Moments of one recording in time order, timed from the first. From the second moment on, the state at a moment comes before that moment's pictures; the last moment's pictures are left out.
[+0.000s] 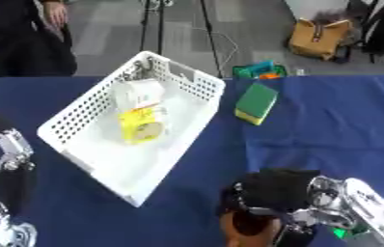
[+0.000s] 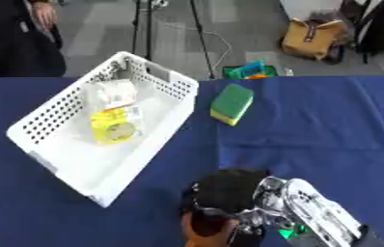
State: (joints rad) left arm -0.25 0.22 -0.03 -1.99 -0.91 0.12 0.89; right arm -0.64 -0.41 0.52 -1.84 0.90 -0.22 0.90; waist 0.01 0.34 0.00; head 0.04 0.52
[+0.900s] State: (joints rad) left arm -0.24 0.22 -0.03 -1.99 -0.91 0.12 0.89; right arm -0.68 -0.45 0.47 -1.94 0.85 -0.16 0.89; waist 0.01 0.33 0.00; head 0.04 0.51
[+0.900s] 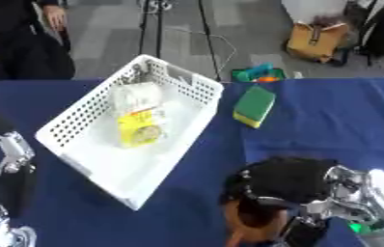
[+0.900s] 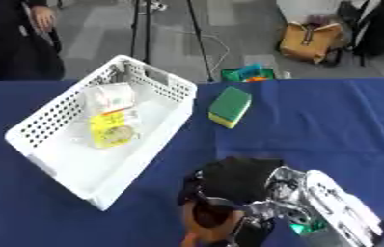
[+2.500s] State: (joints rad) left arm -0.25 0.22 -0.07 -1.99 -0.90 0.09 0.87; right arm -1.03 -0.47 0.39 -1.77 0.79 -0.10 0.83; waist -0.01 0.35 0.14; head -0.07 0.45
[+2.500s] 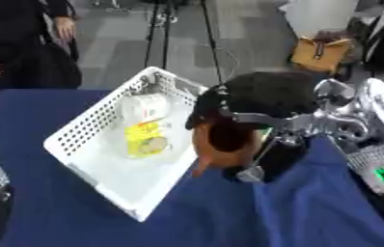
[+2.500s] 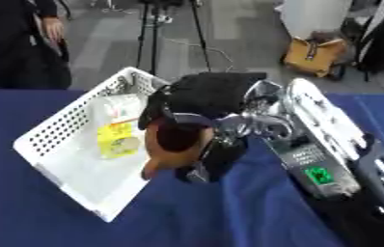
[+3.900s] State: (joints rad) left arm -0.38 0.15 -0.22 -1.99 -0.82 -0.07 0.81; right arm -1.23 -0.40 0.34 -1.18 1.09 -0.25 0.44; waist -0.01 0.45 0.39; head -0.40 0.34
